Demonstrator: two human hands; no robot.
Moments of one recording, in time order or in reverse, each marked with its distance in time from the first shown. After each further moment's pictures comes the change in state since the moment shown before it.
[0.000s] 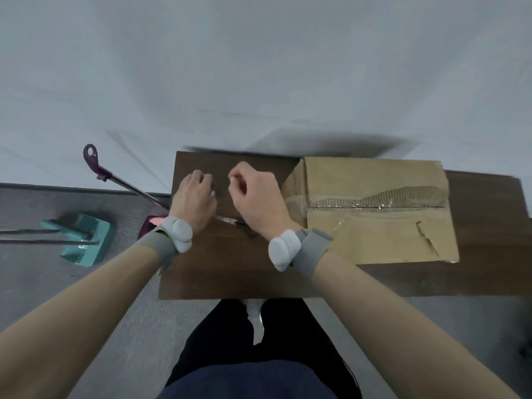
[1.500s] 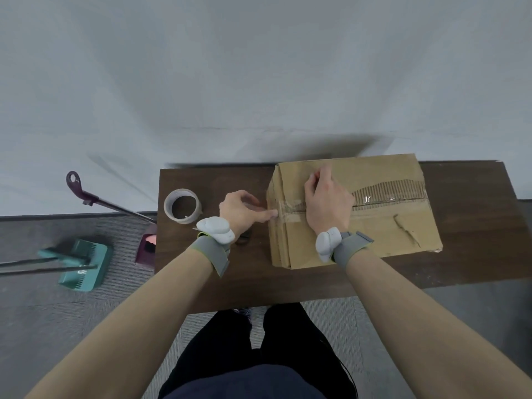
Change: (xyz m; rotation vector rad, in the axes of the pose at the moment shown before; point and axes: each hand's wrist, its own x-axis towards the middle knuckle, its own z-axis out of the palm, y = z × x) left_hand 0.014 0.109 0.029 -0.880 -0.324 -0.348; right_hand -0.029 0.143 -0.071 -0.523 0.429 0.357
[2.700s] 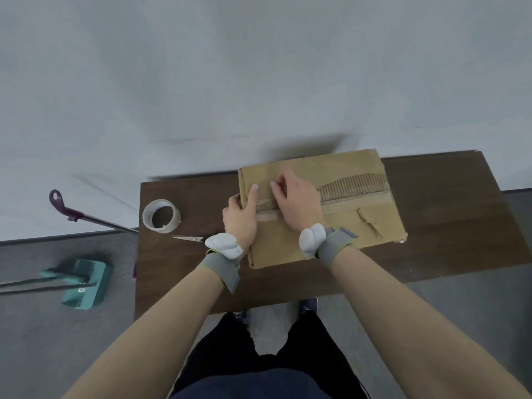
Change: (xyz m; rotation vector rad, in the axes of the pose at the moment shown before) left_hand -0.044 0.047 0.087 -0.156 0.270 -0.060; right_hand 0.003 0.024 -0.025 0.284 -0.226 -0.130
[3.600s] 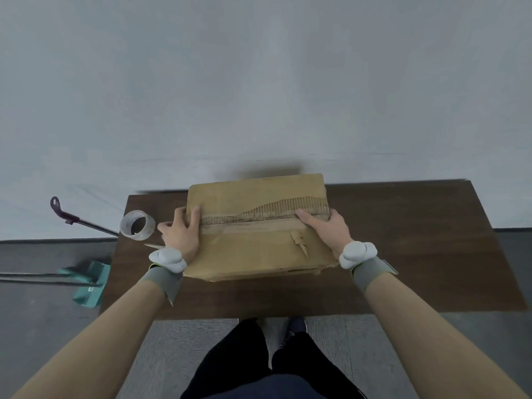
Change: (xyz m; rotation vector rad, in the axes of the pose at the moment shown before) left_hand -0.026 0.002 0.029 0.358 0.385 0.041; right_hand -0.012 0.202 -0.111 0.651 -0.332 0.613
